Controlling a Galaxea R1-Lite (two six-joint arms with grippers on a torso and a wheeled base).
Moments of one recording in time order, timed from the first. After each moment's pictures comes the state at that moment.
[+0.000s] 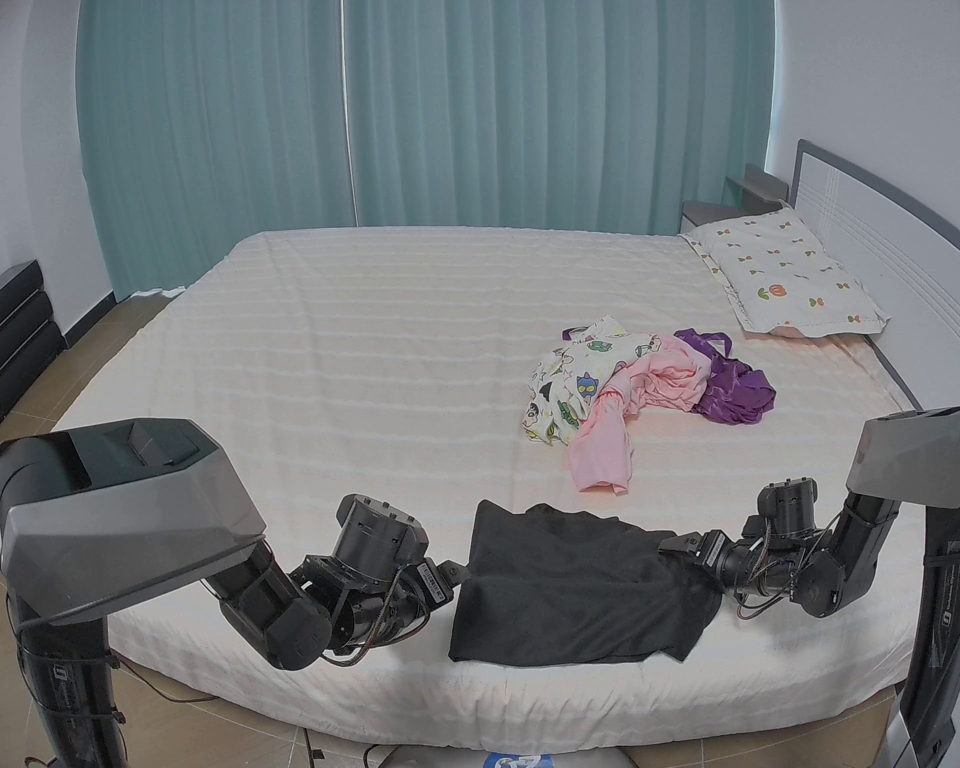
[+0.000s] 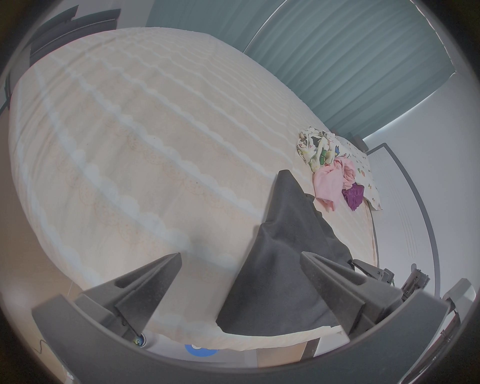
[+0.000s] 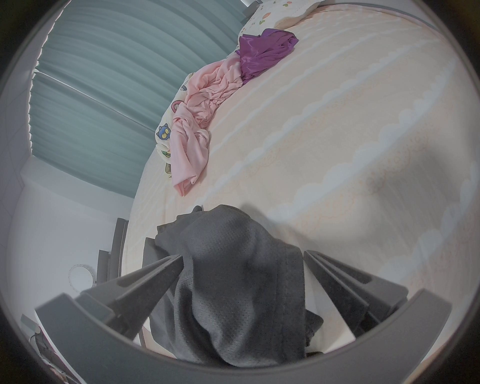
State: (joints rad) left arm -0.60 2.20 -0.78 -0.65 0.10 -0.99; right arm 0.15 2.31 -0.59 -1.02 0.25 0.77
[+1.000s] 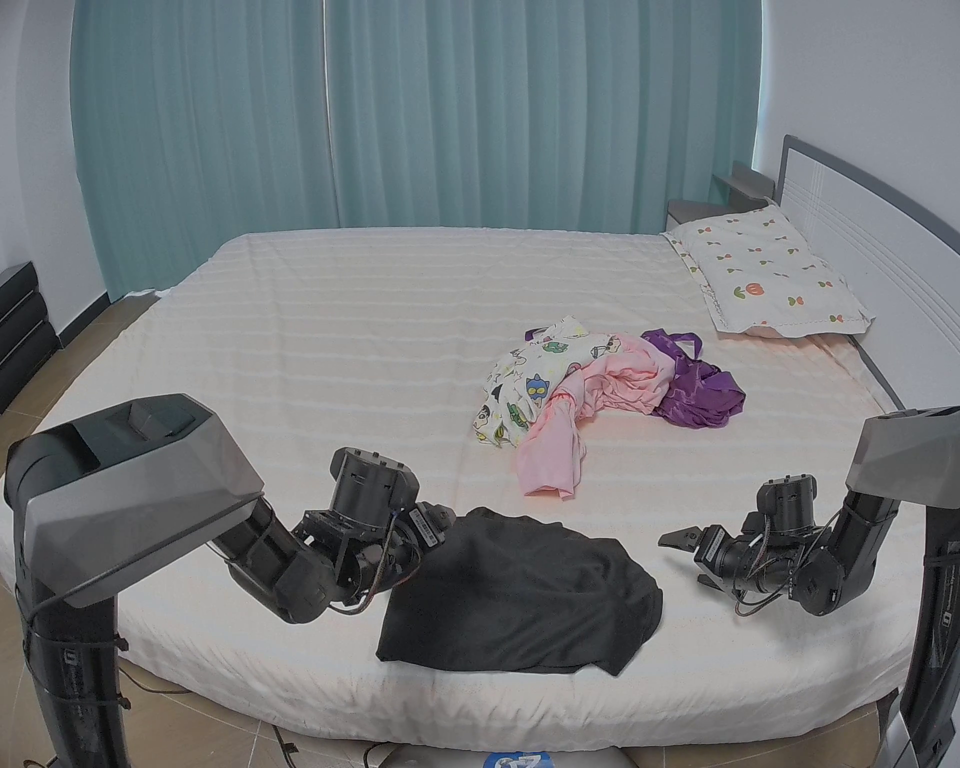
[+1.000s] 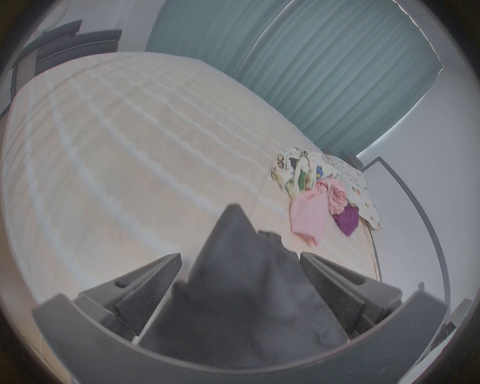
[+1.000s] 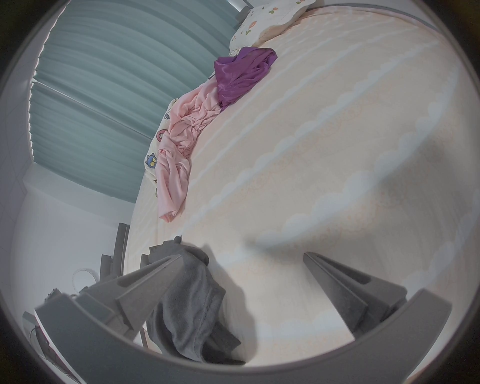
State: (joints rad) left arm -0.50 2.26 -0.97 -0.64 0.18 -0.88; right arm 0.15 2.31 -0.60 -1.02 0.24 0.79
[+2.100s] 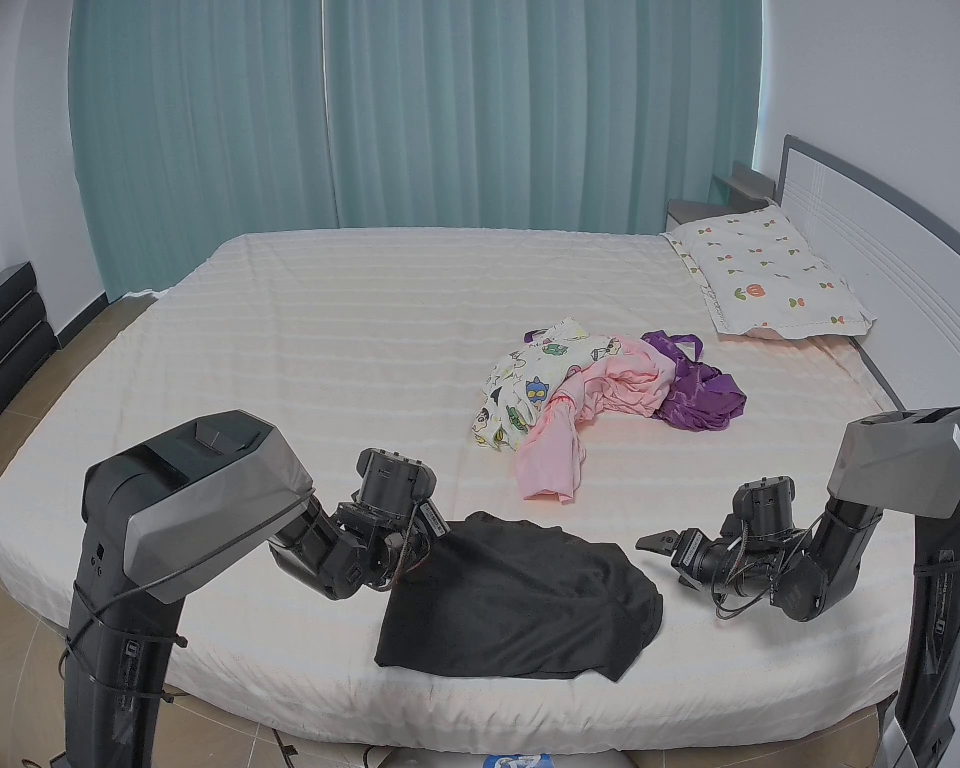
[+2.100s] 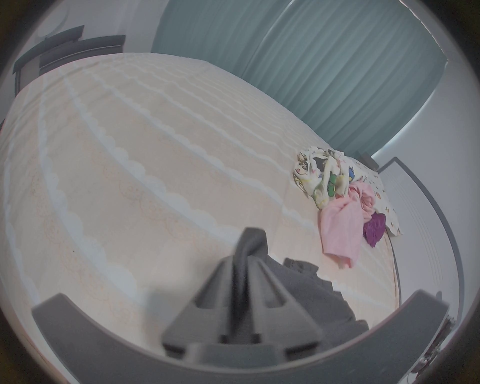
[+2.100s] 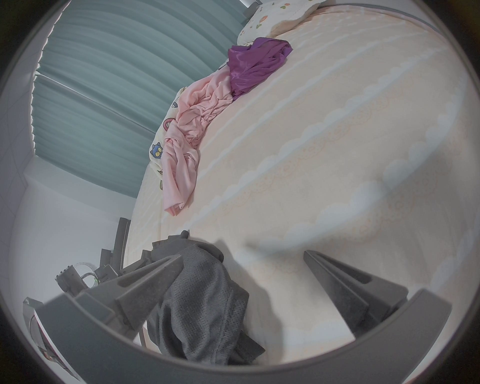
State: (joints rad) left arm -0.46 2.46 -1.20 -0.57 0.21 -0.88; right arm 0.24 2.32 -0.63 -1.02 0.20 0.82
